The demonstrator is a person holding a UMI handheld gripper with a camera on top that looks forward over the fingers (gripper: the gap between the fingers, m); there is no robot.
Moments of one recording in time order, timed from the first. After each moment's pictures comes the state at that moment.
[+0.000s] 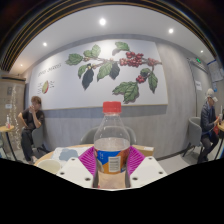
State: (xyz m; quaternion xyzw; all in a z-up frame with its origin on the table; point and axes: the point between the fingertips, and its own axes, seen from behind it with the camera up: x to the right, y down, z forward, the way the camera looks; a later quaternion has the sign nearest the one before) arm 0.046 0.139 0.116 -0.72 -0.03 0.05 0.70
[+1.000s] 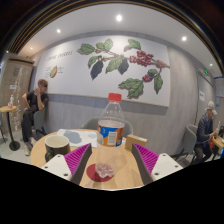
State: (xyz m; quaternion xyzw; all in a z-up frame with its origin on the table) arm 0.079 0.062 0.119 -0.74 -0.10 0.00 0.66
